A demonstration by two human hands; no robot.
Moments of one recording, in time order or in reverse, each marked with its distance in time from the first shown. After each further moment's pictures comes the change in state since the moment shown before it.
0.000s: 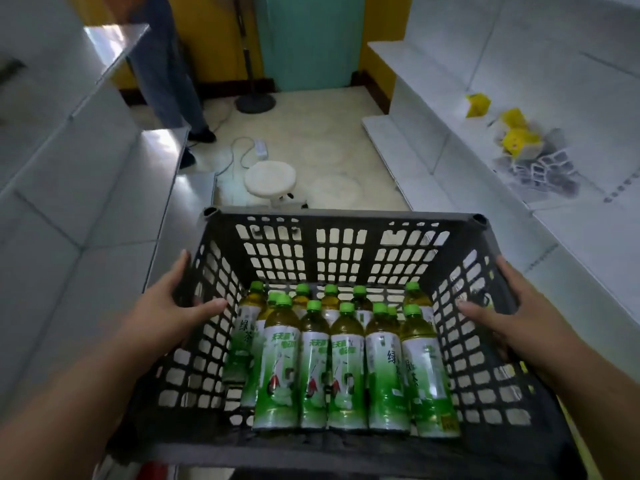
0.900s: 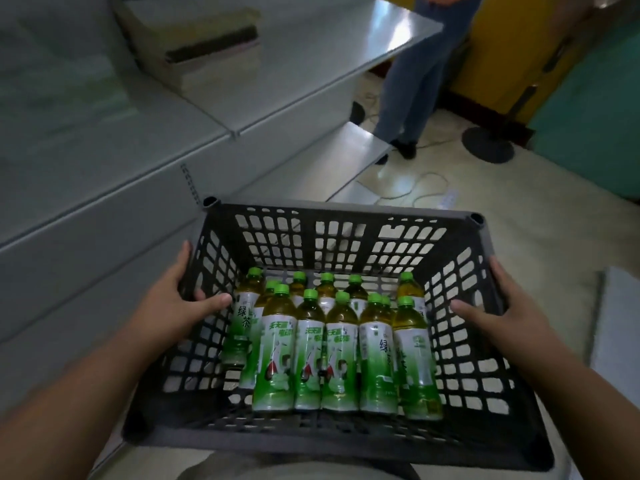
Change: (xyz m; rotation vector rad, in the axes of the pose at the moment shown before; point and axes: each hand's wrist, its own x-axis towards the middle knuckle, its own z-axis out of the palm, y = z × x) left_hand 0.350 -0.044 -0.121 -0.323 0.644 -0.493; right_hand 0.530 -0.370 0.386 -0.358 -0.701 -0.404
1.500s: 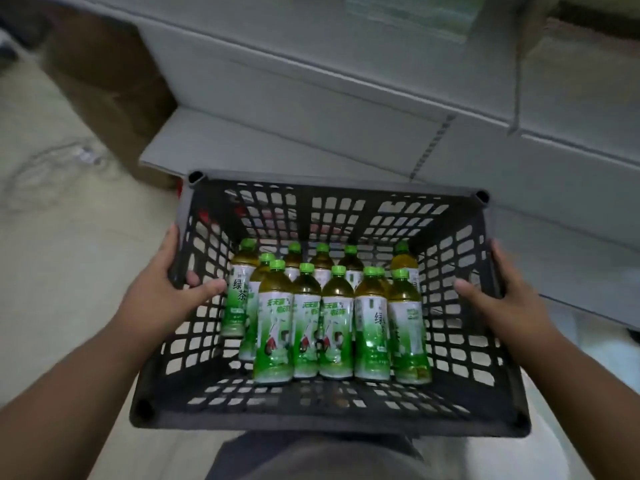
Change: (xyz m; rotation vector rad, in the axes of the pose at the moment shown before) left_hand -0.176 -0.049 0.131 -0.227 1.019 -0.579; right_hand 0.224 -0.132 0.179 -0.344 -0.969 -0.571
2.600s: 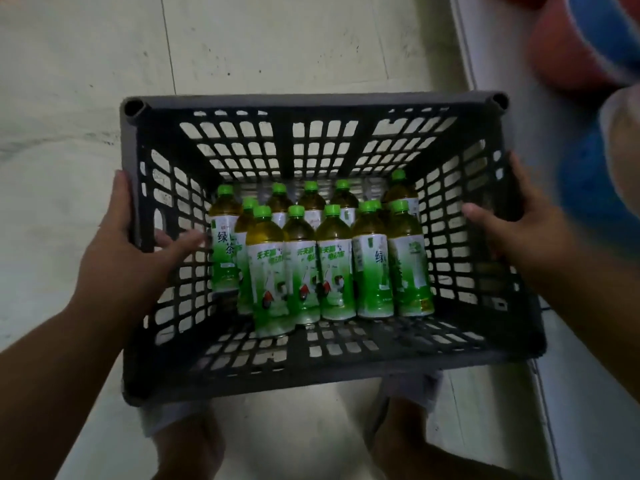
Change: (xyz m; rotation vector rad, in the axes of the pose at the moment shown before) left_hand -0.133 -0.475 0.445 -0.401 0.833 -0.726; right_hand 0.320 0.314 0.419 -0.537 -0.874 -0.543
